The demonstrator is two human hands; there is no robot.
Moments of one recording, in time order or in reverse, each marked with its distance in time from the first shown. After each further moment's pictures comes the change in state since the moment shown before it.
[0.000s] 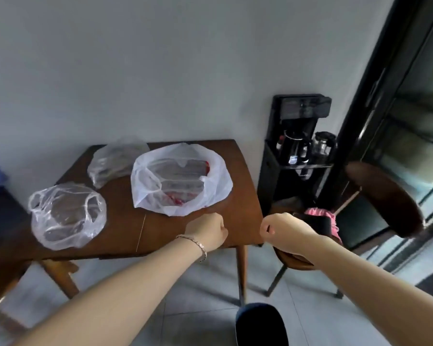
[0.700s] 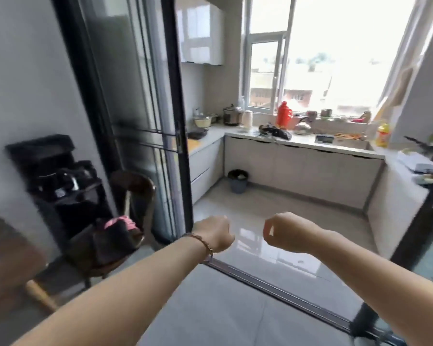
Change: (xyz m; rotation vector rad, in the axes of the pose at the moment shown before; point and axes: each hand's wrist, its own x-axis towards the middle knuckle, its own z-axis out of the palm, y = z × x) left_hand -0.424 0.401 0.148 0.265 -0.191 1.047; right_hand -0.673 0.133 0.037 0.081 0.344 0.895
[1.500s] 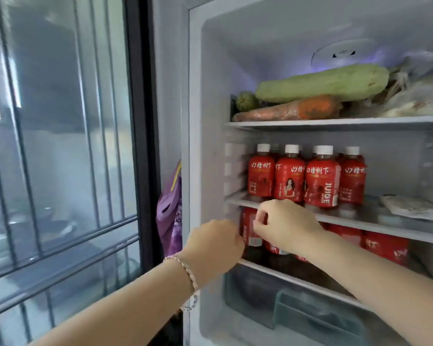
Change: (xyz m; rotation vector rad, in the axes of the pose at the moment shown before) left_hand -0.148 0.819 0.043 -0.099 0.068 1.557; right_hand -0.571 0.438 -0.183 -0.212 0.672 1.479
